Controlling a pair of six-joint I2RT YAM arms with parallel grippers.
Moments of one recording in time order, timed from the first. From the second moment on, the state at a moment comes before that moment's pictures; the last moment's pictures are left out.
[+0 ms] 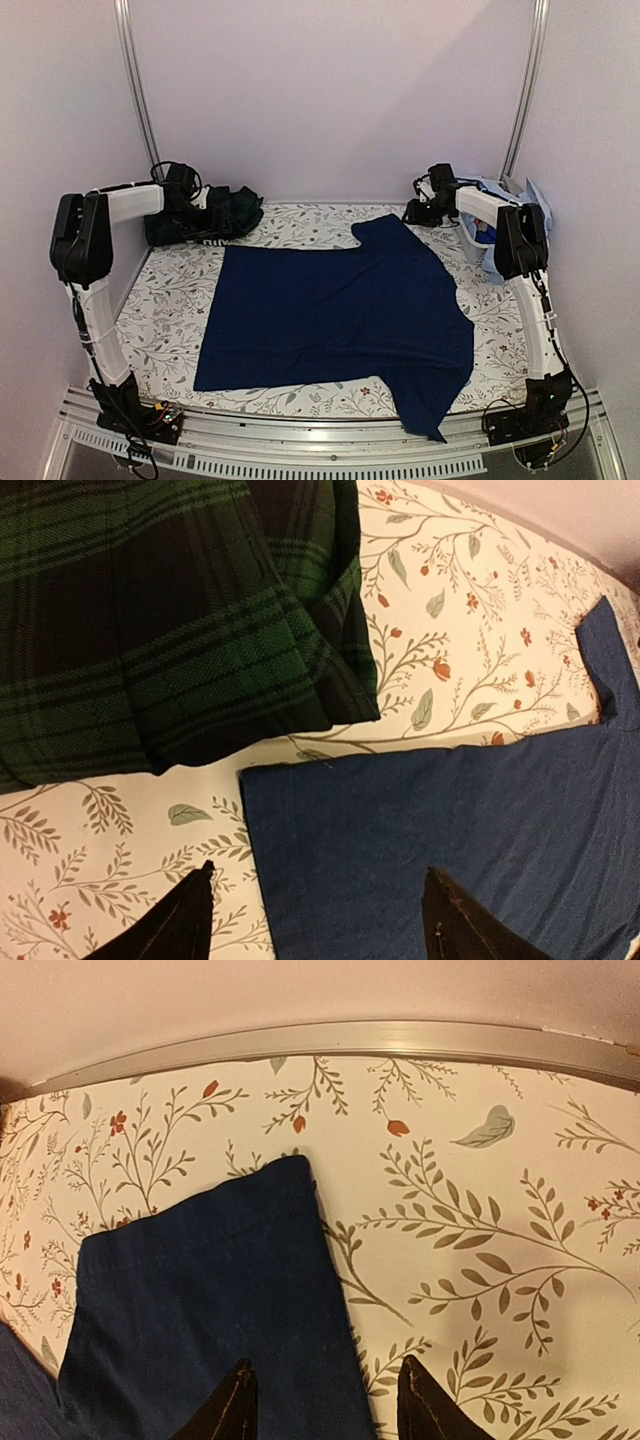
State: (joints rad) left arm -0.11 2.01 1.54 -0.51 0.27 -0.17; right arm 0.21 2.57 2.23 -0.52 -0.25 0.19
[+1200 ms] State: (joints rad) left arm -0.12 2.25 1.69 -0.49 0.18 0.09; right arm 0.25 2.67 2.30 -0.49 -0.21 0.14
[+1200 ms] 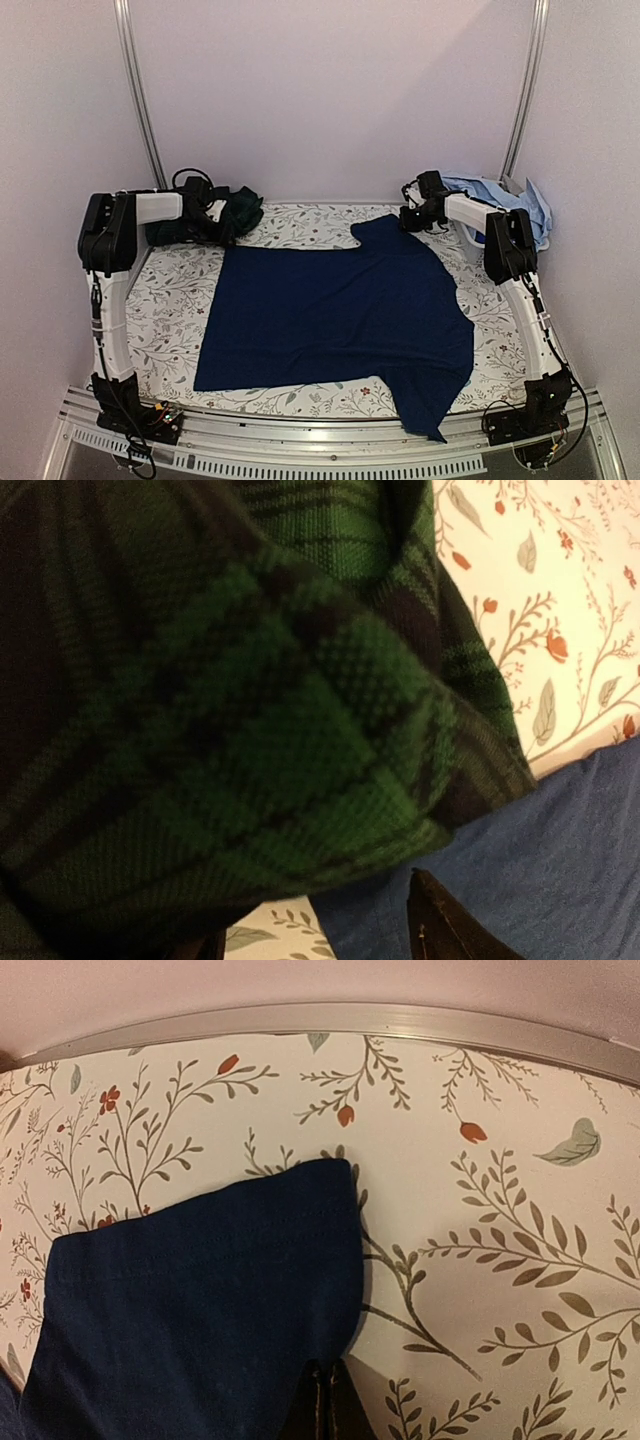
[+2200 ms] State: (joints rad) left arm -0.13 2.31 1.75 -0.48 0.31 0.12; right arm 0.22 2.61 2.28 -0.50 -0.30 0.18
